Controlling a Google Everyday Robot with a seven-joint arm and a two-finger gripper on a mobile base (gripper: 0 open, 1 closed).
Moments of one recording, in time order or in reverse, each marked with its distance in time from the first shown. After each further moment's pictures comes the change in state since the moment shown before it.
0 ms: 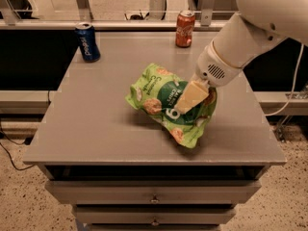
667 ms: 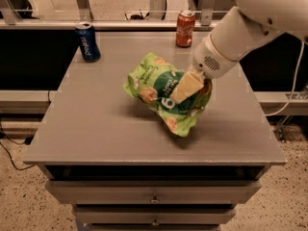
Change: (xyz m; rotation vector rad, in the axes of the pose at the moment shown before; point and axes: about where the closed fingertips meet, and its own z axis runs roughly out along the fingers) arm -0.021 -0.018 0.000 0.027 -0.057 0.014
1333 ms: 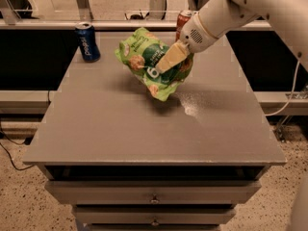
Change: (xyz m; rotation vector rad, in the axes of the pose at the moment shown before) arm -0.071 -0.076 0.028 -0.082 -0.165 0.068
